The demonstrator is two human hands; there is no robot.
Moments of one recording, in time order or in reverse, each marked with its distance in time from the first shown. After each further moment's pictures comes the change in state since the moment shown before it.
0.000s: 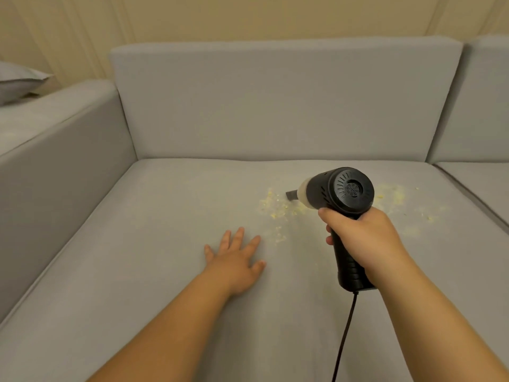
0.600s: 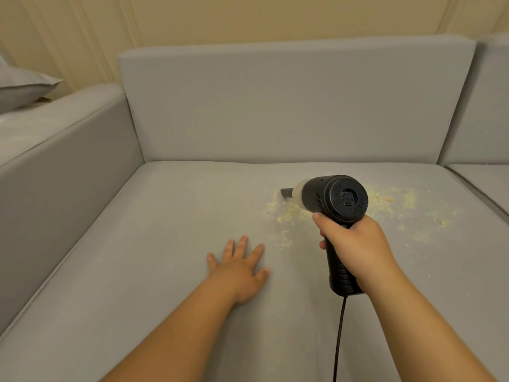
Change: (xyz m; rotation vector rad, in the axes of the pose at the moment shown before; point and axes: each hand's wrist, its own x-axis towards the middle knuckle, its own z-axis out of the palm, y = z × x) left_hand -0.001 -0.001 0.004 0.001 -0.049 -0.034; right_hand 0.011 0.015 0.021 0.056 -0.029 -0.026
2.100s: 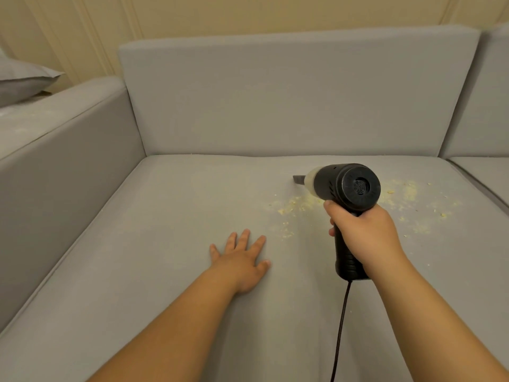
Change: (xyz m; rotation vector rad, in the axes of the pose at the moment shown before) left_hand 0.001 -0.002 0.002 0.018 -0.016 0.005; right_hand 0.005 0.007 -0.006 0.003 0.077 -0.027
